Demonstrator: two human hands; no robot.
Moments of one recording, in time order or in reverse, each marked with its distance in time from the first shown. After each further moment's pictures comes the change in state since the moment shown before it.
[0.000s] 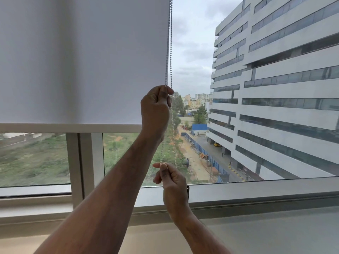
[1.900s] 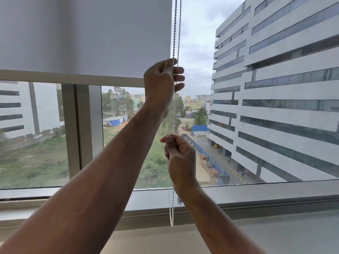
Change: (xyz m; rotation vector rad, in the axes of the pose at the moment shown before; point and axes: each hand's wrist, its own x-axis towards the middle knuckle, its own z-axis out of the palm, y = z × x) left_hand 0.047 0.040 0.023 -0.130 -0.022 -0.065; right_hand 0.047 -0.059 0.008 -0.019 0.094 -0.137
